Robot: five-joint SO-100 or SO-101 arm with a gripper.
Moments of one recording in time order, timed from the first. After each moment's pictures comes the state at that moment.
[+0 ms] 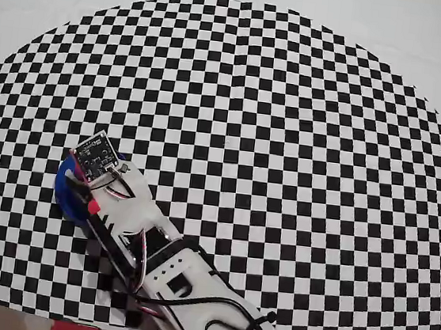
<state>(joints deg) -41.4 160.1 177.7 9.1 -89.1</state>
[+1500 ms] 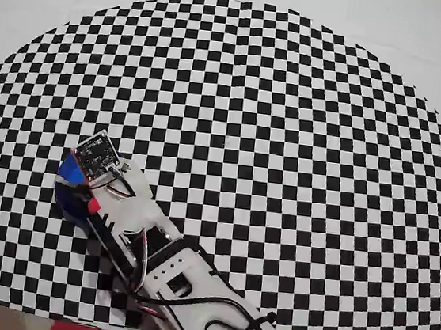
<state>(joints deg) -40.9 160.0 177.7 7.6 -89.5</state>
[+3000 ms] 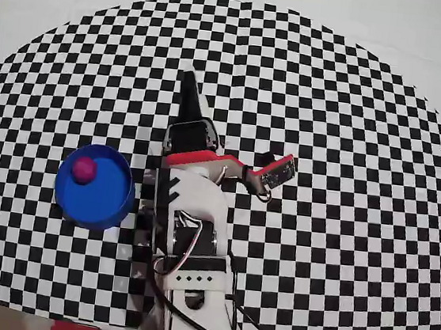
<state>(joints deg) -4.0 177.0 177.7 3.6 -16.7</state>
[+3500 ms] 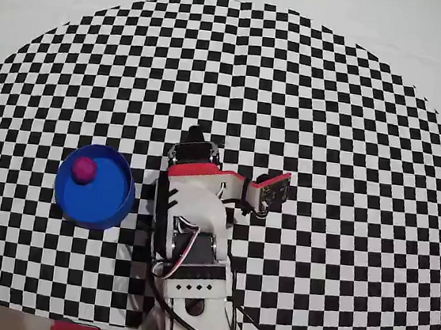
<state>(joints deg) -4.6 185.1 177.9 31.1 -6.7</state>
